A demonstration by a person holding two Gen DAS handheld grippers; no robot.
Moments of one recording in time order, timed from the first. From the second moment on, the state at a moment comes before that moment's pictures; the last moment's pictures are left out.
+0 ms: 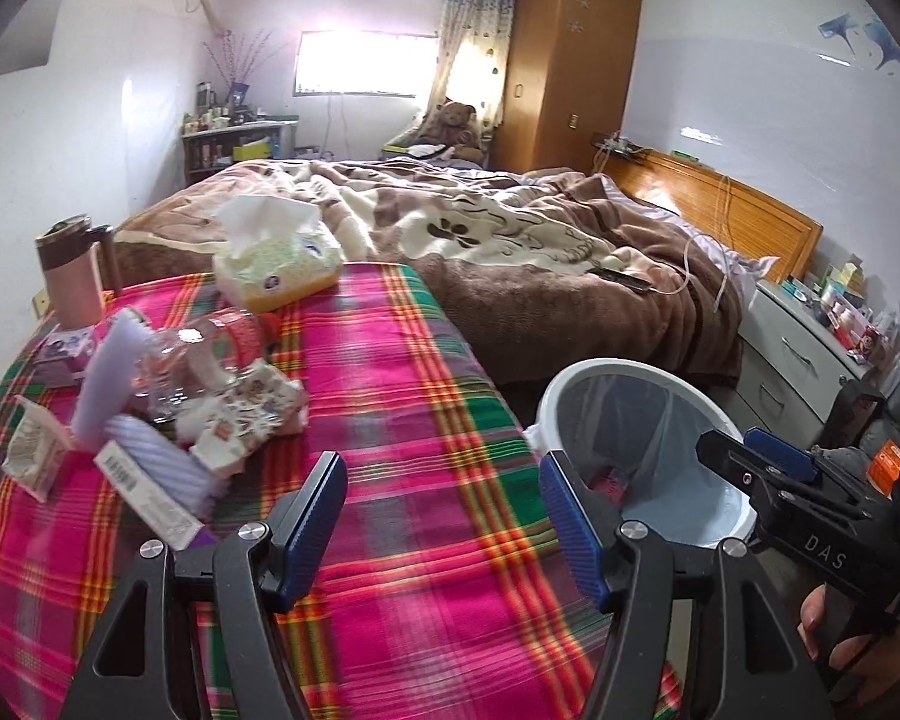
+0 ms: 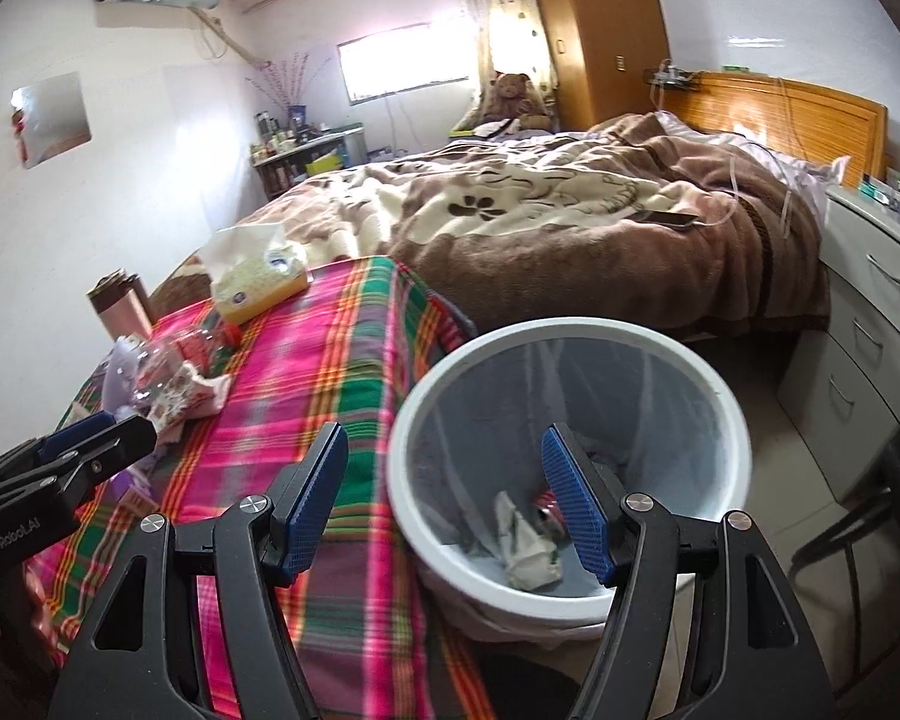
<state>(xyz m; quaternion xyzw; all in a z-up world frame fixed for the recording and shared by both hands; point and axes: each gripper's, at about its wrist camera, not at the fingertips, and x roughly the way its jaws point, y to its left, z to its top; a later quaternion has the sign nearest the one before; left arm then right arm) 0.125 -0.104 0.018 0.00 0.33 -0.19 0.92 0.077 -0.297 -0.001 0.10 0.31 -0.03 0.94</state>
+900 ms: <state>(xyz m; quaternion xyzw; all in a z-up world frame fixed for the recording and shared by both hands) 0.144 0.093 -0.001 -0.07 0.33 -0.02 0.94 0.115 -0.144 -0.020 0.04 0.35 0.15 0.93</state>
